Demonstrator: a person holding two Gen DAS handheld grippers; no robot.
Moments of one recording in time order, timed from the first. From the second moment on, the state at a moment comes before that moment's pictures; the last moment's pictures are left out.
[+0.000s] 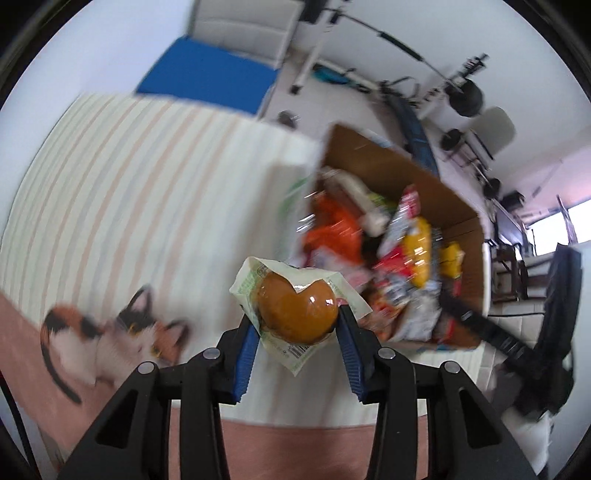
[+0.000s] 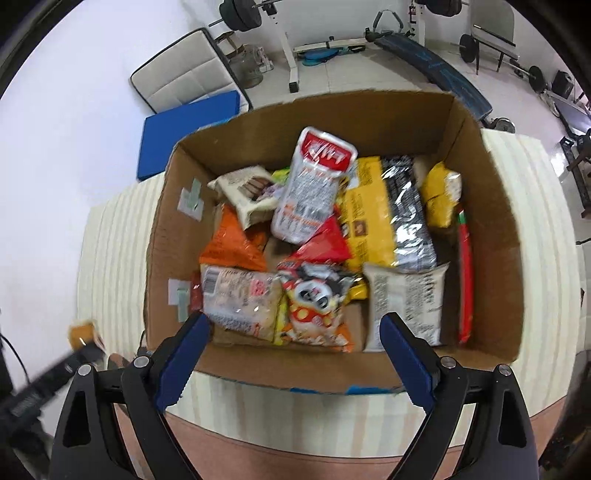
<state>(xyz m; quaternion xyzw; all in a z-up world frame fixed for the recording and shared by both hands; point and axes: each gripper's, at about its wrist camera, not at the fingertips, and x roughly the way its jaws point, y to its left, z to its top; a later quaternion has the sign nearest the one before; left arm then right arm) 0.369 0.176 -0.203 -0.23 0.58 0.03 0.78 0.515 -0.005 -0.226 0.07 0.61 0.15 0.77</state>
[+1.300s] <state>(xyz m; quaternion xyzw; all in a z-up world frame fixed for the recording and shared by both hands) 0.461 0.082 -0.235 -0.08 0.63 0.04 0.77 0.553 -0.061 -0.241 0.03 0.63 0.10 0.77</state>
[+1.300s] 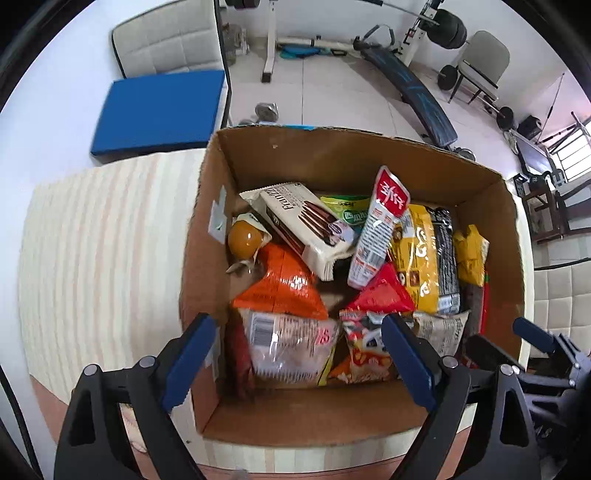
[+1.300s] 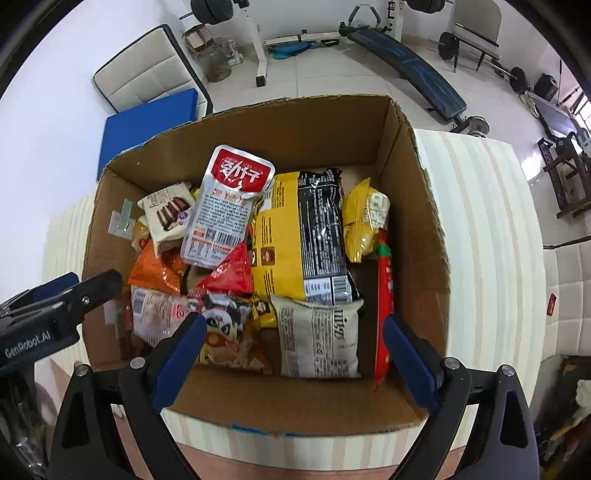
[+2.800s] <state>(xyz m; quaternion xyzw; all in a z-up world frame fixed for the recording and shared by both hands) 0.181 0.012 -0.024 -0.07 0.46 0.08 0.88 0.251 -0.138 0.006 0.02 0.45 0.15 0.88</state>
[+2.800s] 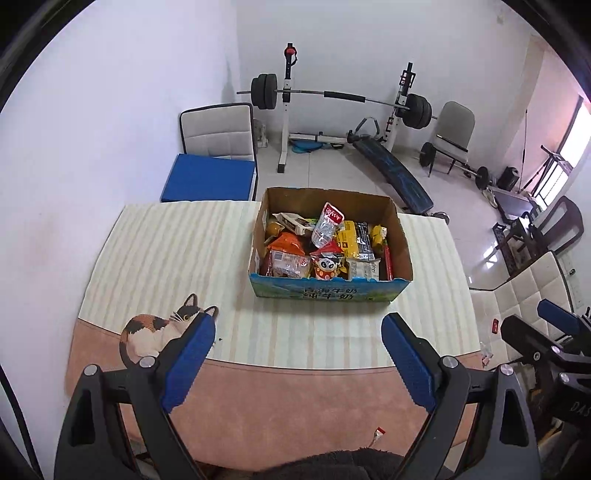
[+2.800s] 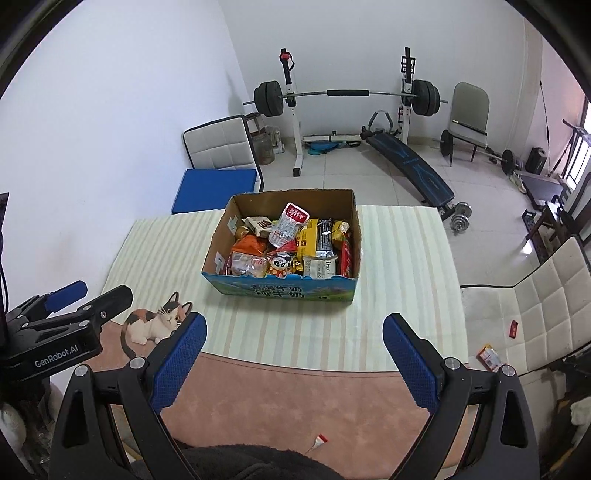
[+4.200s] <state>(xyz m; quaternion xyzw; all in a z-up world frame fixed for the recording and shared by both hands) 0.240 0.012 -0.043 -0.03 0.43 0.12 0.90 0.324 -0.122 -0.013 0.00 0.40 0.09 0.91</state>
